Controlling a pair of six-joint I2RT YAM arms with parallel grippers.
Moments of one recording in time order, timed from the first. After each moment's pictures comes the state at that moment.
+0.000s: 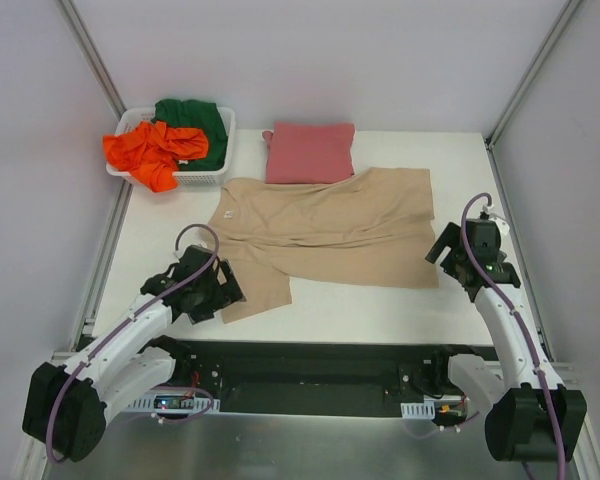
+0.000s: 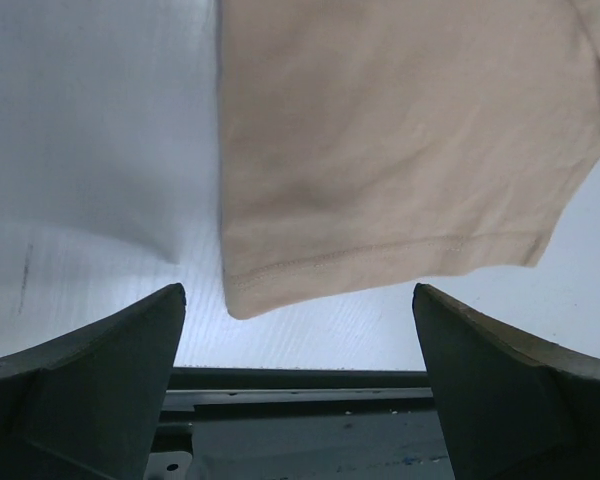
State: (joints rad) left arm -0.39 0.86 0.47 -0.70 0.02 -0.87; right arm 0.01 0.92 0.68 -0.63 0.24 0.49
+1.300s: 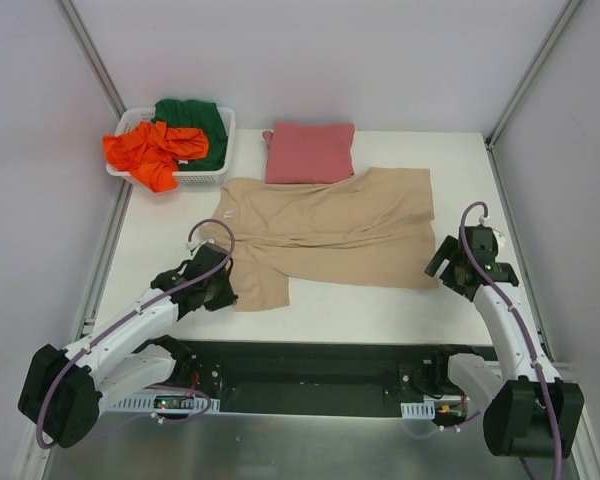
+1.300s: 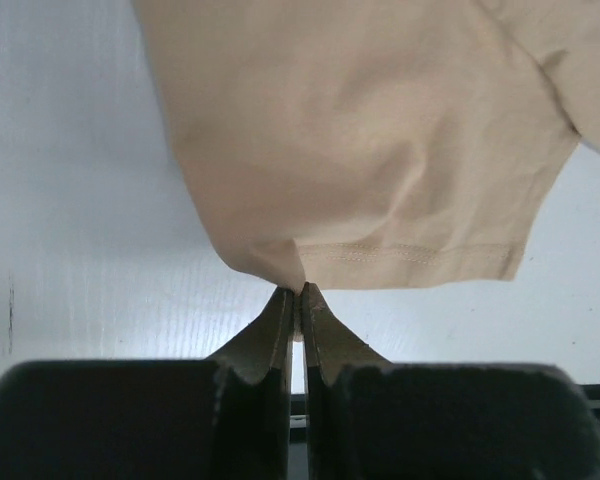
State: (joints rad) left arm -0.54 0.94 0.50 -0.65 -0.09 -0.86; right arm -0.01 0.95 0.66 -0.73 0.24 0.50
